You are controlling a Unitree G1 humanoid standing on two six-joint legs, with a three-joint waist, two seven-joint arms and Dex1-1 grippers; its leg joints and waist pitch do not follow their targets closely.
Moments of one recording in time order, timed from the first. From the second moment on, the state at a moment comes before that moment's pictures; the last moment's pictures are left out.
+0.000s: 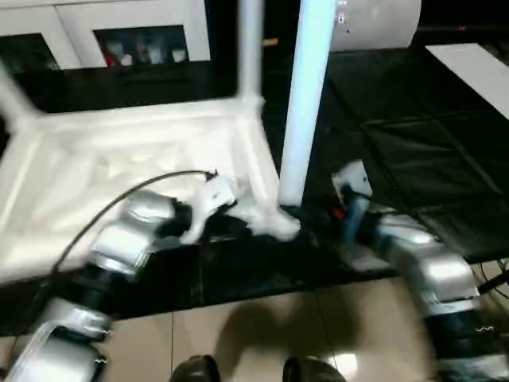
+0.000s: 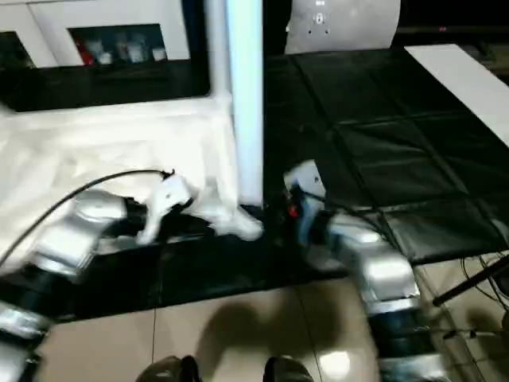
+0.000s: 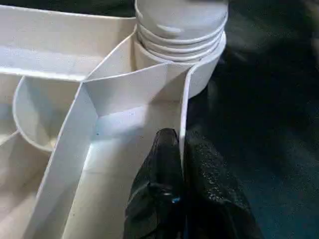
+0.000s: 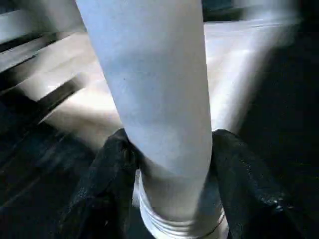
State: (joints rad) left arm -0.56 0.31 -0.23 0.32 0.02 0.41 -0.96; right arm -0.36 -0.14 0.04 0.06 0.24 0.47 0.55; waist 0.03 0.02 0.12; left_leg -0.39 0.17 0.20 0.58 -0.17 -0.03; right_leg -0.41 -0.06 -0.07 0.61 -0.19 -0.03
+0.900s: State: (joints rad) left arm -0.49 0.45 -0.30 0.27 0.00 0.12 -1.12; right arm -0.34 -0.42 0.05 0.12 0.28 0.27 0.96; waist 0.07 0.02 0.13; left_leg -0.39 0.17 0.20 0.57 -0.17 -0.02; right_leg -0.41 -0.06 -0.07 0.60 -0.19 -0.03
